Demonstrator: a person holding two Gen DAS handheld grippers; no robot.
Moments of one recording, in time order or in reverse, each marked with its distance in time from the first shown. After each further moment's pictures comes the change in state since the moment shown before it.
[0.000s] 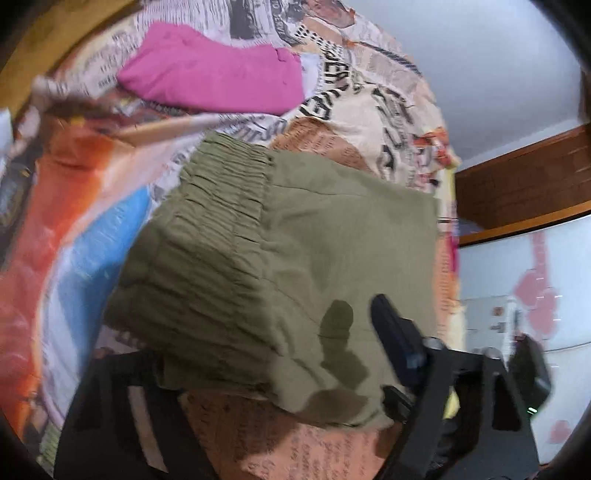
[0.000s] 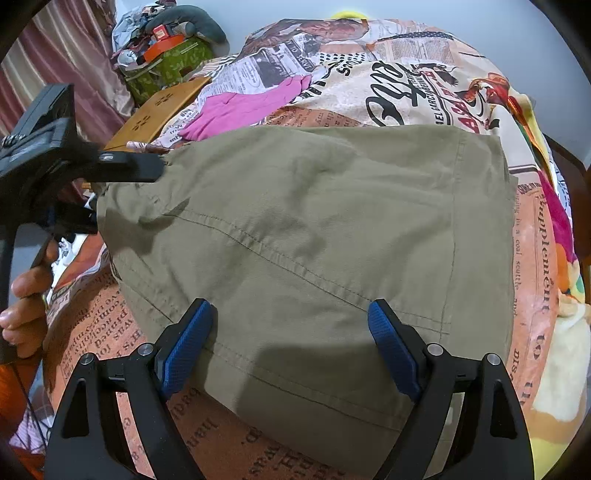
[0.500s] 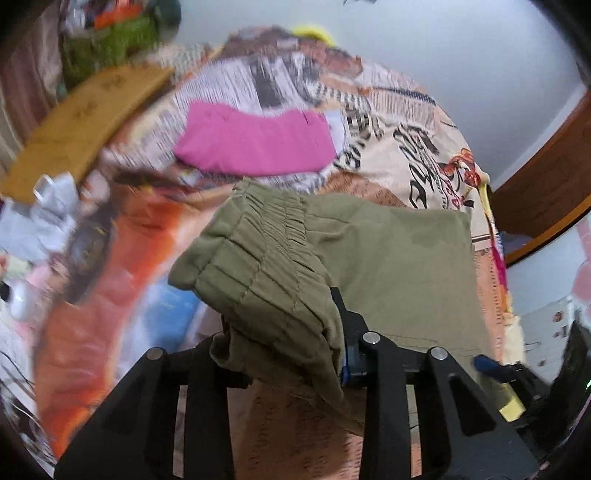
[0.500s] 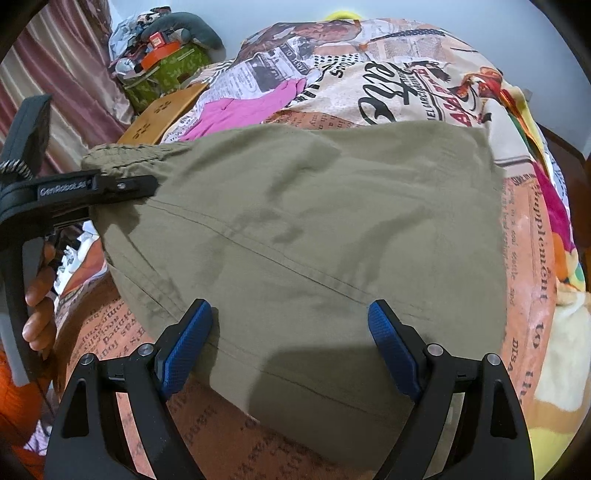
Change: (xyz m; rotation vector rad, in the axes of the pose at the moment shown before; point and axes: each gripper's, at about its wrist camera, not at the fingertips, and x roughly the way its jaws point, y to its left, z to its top) left arm -0.045 -0.008 -0.024 0.144 -0.279 0.251; right arm -0.015 -0.007 -0.008 0.040 -0.012 0.021
